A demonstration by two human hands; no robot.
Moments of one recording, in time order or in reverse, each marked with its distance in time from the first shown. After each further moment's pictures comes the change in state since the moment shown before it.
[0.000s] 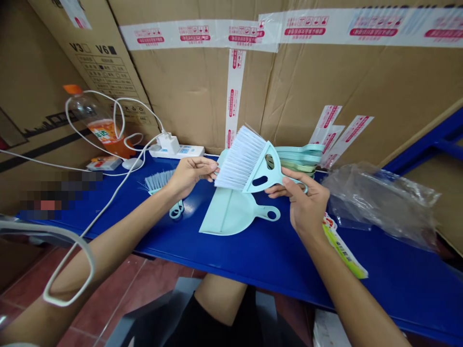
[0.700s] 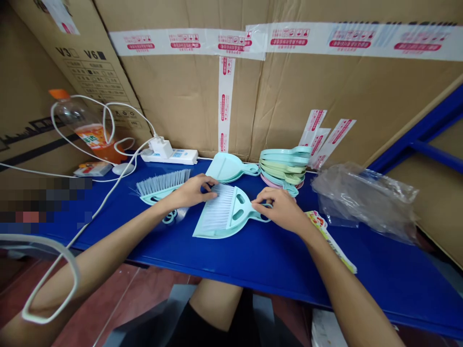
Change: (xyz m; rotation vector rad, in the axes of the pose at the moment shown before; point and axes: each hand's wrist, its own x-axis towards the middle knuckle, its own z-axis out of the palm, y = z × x) left_hand 0.000 -0.036 -0.016 0.805 -0.230 0.087; right_hand 0.018 0.019 -0.032 -0.869 -0.681 0.046
